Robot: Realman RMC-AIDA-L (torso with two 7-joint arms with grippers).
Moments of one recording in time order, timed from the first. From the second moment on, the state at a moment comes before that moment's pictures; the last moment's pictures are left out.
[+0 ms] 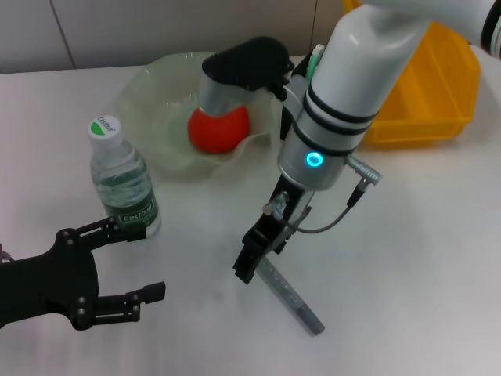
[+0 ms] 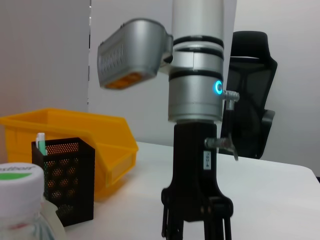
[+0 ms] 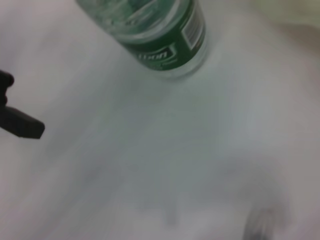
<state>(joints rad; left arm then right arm) -0.39 -2.05 0.68 0.58 1.98 1.79 -1.00 1.11 2.09 -1.61 -0.70 -2.33 -1.44 2.85</state>
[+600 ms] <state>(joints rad) -0.38 -2.06 0.68 0.58 1.98 1.78 -1.00 1.10 2.09 -1.70 -0.65 -2.28 -1.36 2.87</state>
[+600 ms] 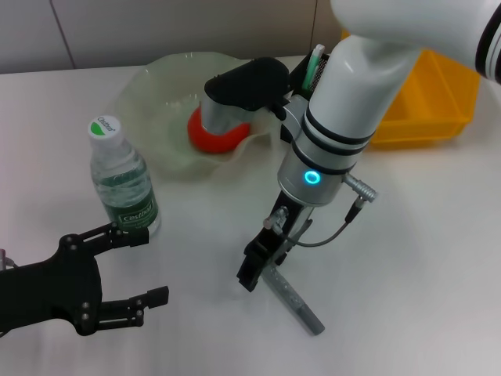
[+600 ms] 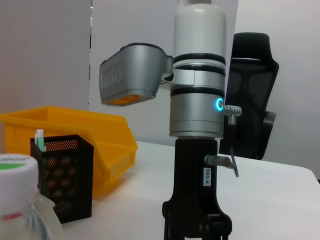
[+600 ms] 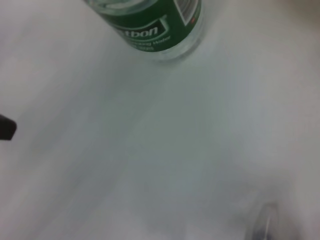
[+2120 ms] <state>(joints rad) -0.37 -2.06 0.67 0.57 1.97 1.78 -0.99 1.01 2.08 -1.68 -0.79 -2.30 -1.41 2.87</state>
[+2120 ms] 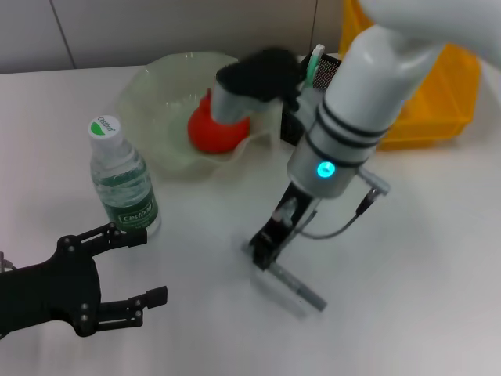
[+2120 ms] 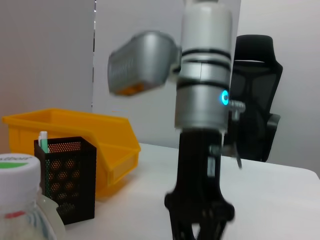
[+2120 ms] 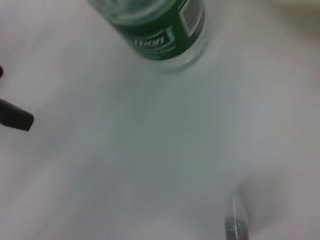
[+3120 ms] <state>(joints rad) -0.38 -2.06 0.62 0.53 1.92 1.77 -1.00 0.61 2.08 -1.27 -1.47 -2.56 -1.09 2.54</state>
